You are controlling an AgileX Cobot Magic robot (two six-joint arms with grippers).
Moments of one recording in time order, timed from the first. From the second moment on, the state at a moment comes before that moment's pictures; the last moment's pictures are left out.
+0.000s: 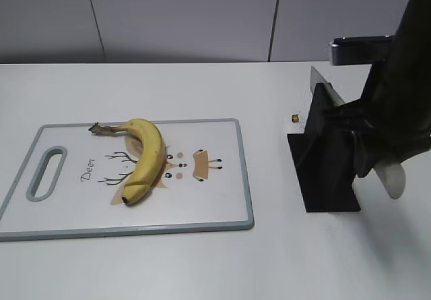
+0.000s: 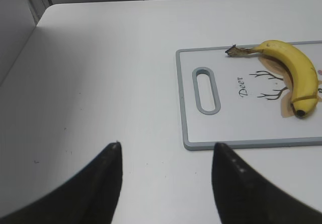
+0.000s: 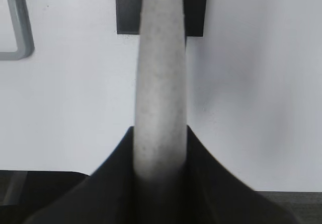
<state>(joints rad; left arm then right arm) -0.05 -0.01 -0.49 -0.02 1.08 0.10 0.46 1.58 -1.11 -0.02 1.12 0.45</state>
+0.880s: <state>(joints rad) -0.05 -0.01 -0.49 -0.02 1.08 0.10 0.46 1.49 -1.25 -0.11 1.20 0.46</state>
